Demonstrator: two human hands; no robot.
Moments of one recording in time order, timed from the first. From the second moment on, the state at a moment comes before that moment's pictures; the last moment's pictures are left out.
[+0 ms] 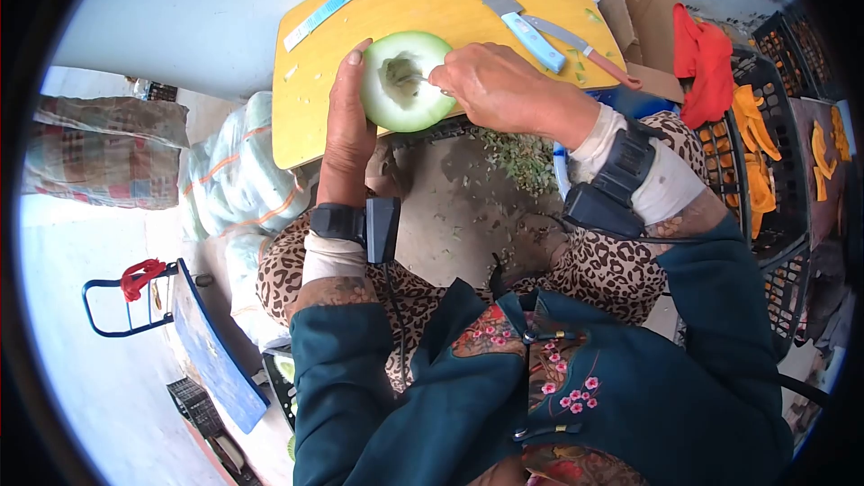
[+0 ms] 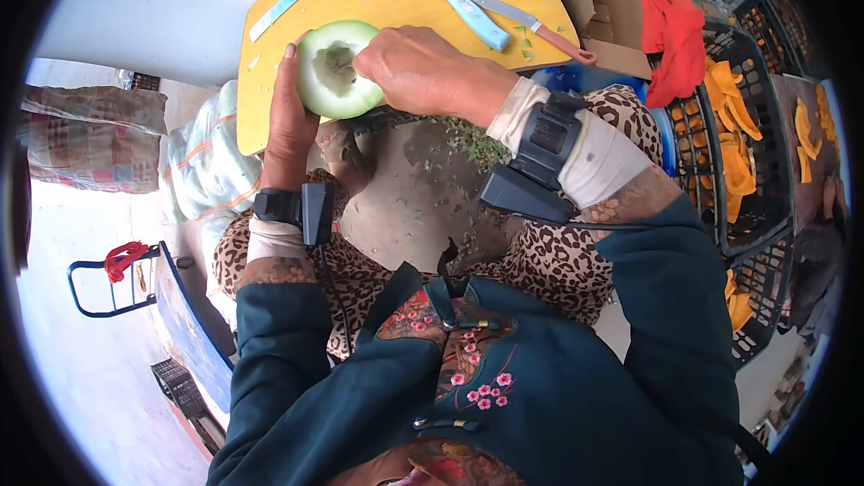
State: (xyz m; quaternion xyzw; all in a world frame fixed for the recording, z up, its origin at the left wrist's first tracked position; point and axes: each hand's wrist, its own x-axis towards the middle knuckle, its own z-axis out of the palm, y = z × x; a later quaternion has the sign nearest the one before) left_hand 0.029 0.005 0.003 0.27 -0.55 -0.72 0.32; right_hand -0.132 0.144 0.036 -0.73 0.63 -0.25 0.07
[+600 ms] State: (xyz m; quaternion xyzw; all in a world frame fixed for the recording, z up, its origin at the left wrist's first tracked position) left_hand 0.022 0.011 0.009 0.28 -0.59 -0.69 0.32; right_hand -0.114 0.137 0.027 -0.71 0.67 -0.23 -0.04
